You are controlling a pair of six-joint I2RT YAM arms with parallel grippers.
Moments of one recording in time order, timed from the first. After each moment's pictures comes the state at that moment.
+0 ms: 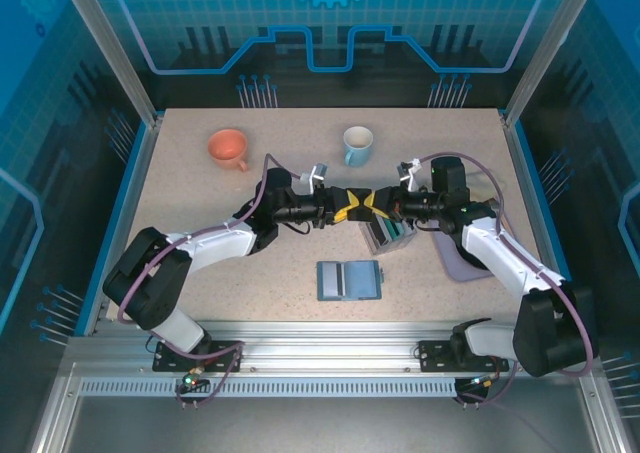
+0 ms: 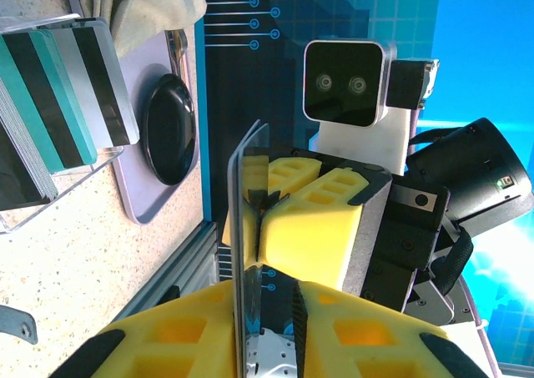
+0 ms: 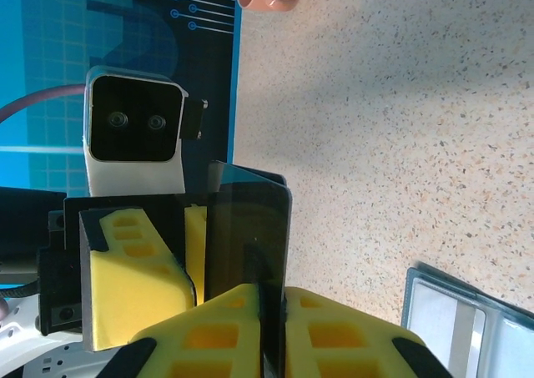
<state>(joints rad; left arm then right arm) -0.57 1.58 0.84 0.59 0.74 -1.42 0.24 1.27 0.83 -0.19 -0.85 0.84</state>
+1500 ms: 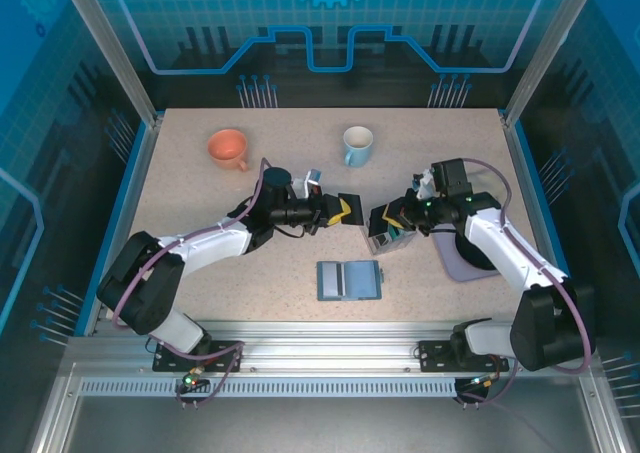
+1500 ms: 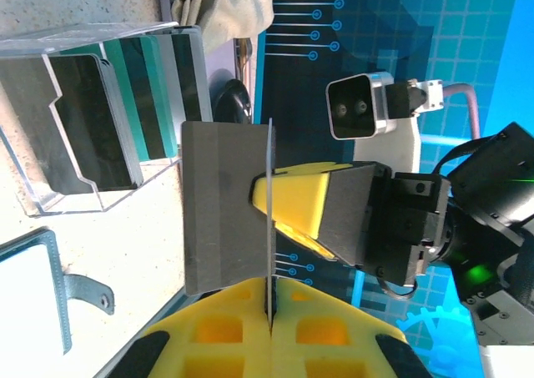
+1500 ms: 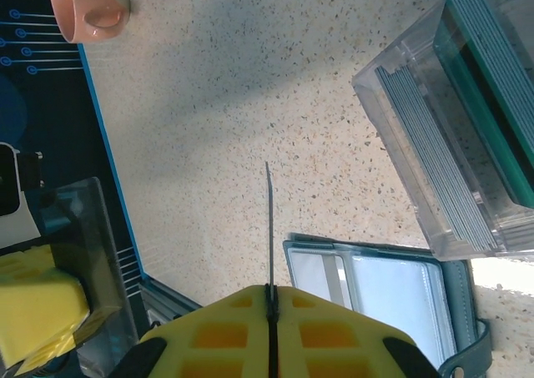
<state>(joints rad) -0.55 1.55 0.84 0.36 0.71 -1.33 0.20 1.30 0.93 -0.60 -0.62 0.76</state>
